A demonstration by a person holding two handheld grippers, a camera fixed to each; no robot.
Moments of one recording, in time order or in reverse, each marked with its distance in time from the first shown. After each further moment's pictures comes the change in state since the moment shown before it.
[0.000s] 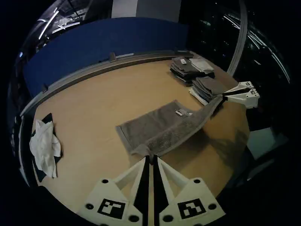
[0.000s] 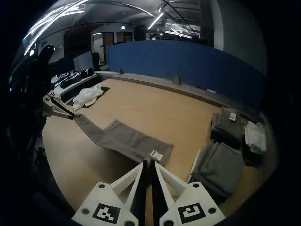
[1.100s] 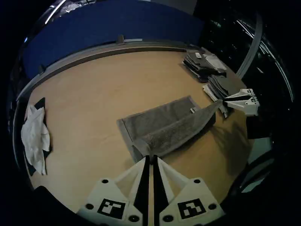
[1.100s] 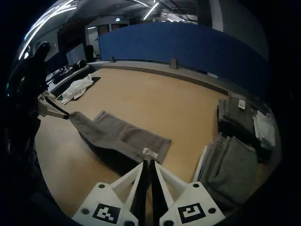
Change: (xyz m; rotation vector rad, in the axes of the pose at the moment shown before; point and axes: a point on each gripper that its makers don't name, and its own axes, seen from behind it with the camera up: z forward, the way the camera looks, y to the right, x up) left arm -0.010 -0.027 0.067 -0.011 -0.086 -0.114; right arm -0.020 0.030 0.077 -0.004 -0.099 0.043
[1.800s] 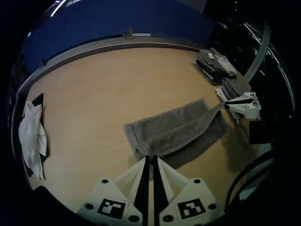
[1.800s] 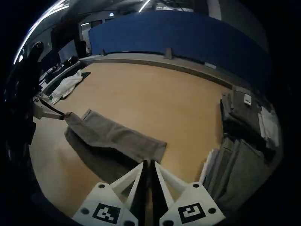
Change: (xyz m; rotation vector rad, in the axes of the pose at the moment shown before) left arm 0.012 -0.030 0.044 0.026 -0.025 -0.048; right arm 0.001 0.018 0.052 -0.035 -0.069 0.034
